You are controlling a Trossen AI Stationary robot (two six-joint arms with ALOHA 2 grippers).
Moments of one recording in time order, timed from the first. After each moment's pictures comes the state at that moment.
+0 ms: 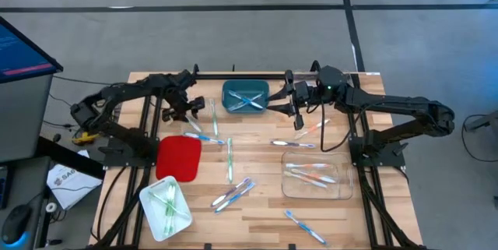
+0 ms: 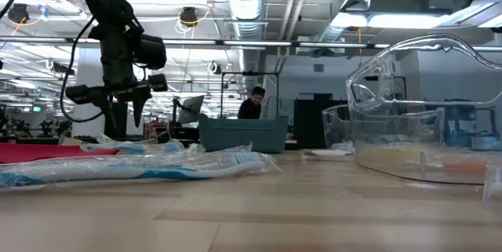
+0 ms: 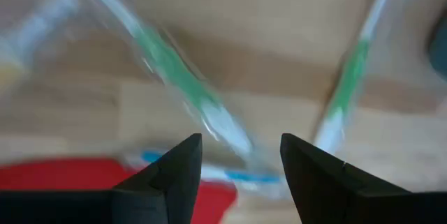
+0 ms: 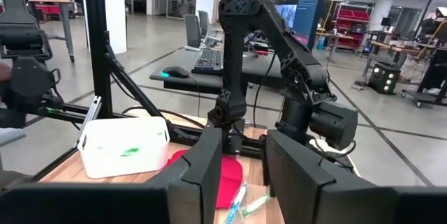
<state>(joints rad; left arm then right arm) 0.81 1.42 0.78 -0.81 0.29 -0.99 -0.29 1.23 0.93 0.28 -0.45 -0.14</state>
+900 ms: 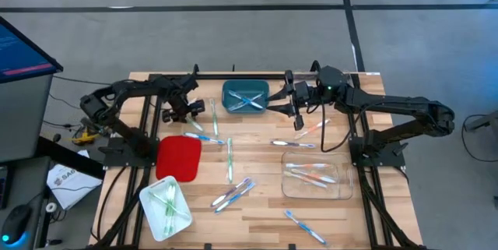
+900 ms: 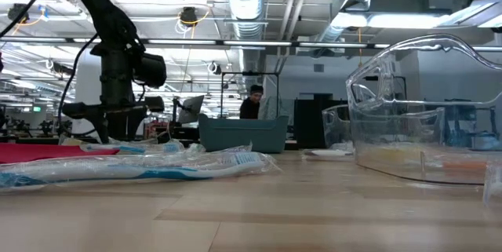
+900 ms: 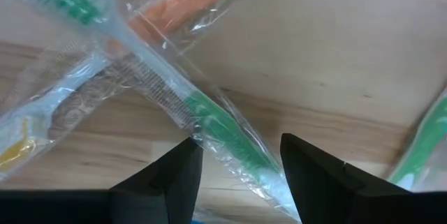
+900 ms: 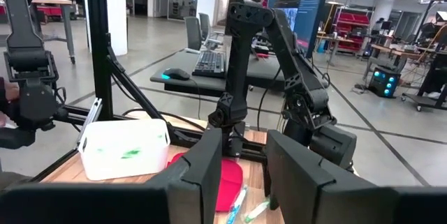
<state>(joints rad) 0.83 1.55 0.72 -0.69 0.20 -0.96 -0.29 1.23 0.93 0.29 -0.45 -0.14</state>
